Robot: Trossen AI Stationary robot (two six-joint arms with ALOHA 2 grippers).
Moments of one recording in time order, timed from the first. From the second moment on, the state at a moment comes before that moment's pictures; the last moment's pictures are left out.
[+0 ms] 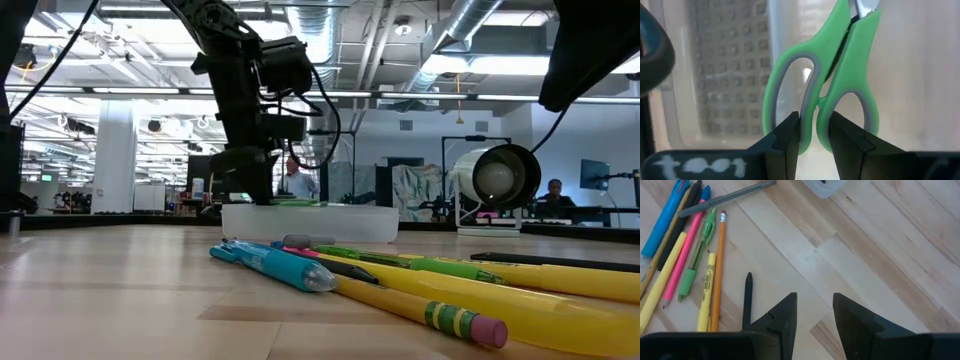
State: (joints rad) left arm 0.19 1.77 1.11 -0.53 -0.24 0.32; right arm 0.70 1.67 1.27 -1.16 0.52 1.36
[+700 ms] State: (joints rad) left arm 0.19 1.75 1.28 -0.77 -0.15 0.25; right arm 0.73 1.67 1.27 -1.12 0.52 1.35
